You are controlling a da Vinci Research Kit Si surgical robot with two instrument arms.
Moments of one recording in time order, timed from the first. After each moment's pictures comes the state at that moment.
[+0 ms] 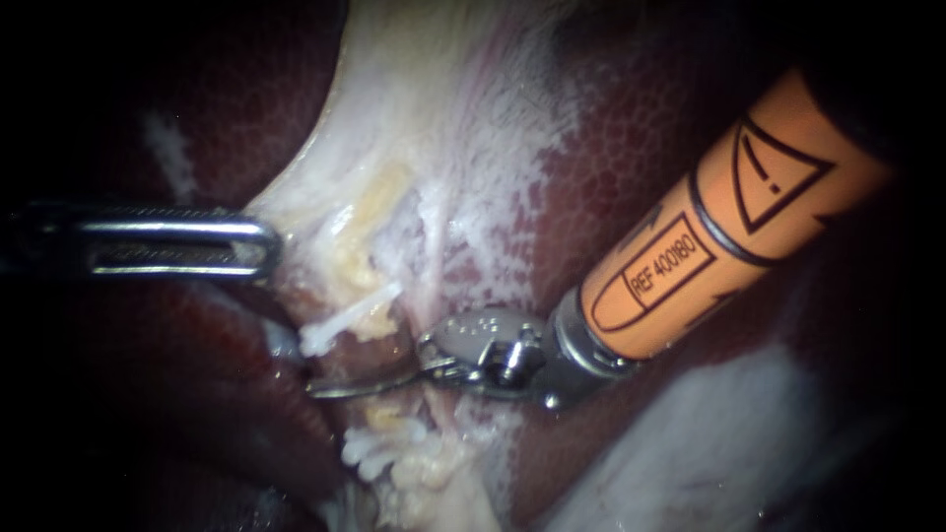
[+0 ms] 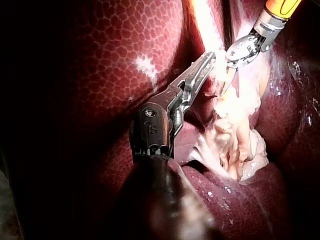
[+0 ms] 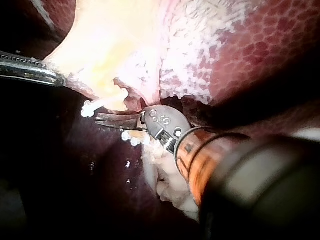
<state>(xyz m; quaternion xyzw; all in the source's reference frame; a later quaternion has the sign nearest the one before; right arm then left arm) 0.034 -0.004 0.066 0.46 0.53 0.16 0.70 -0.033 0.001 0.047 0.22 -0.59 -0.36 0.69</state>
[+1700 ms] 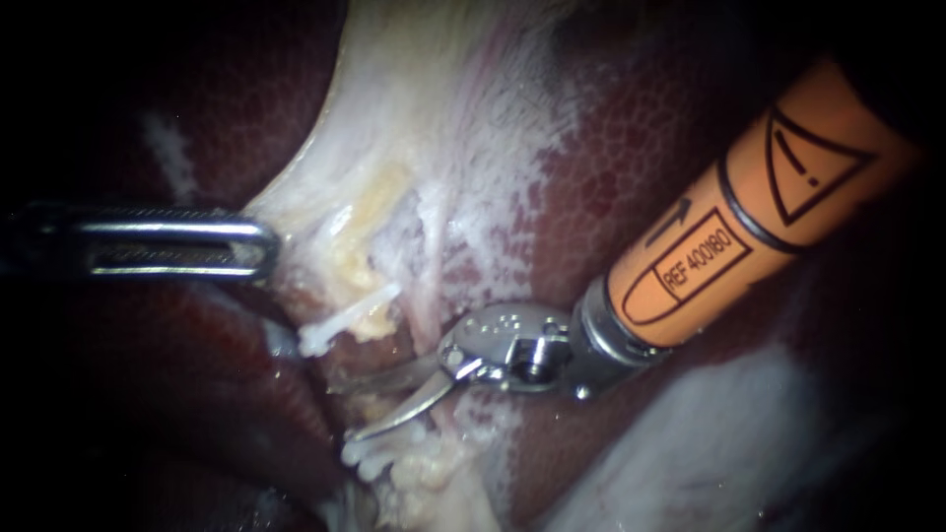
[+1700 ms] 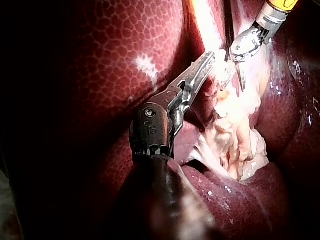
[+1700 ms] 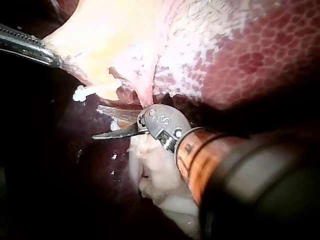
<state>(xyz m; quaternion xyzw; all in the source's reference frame) 0.032 -0.003 0.065 0.43 0.56 0.11 0.70 -0.033 0.001 0.047 0.22 -0.59 -0.36 0.69</state>
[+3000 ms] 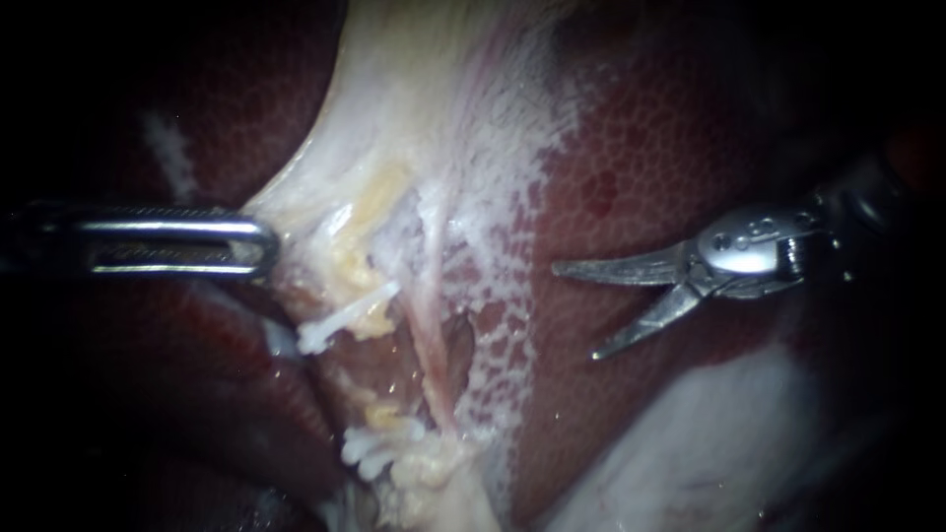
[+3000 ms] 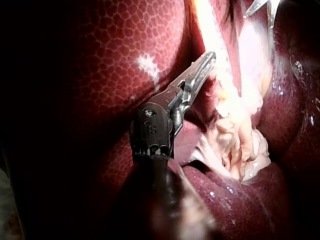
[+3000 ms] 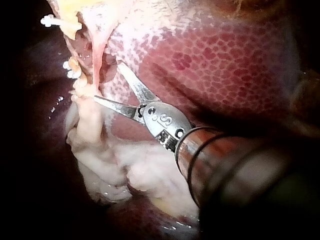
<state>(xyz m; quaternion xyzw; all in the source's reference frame) 0.015 0.004 0.059 0.17 0.59 0.10 0.79 -0.033 0.001 0.048 0.22 -0.59 -0.36 0.69</state>
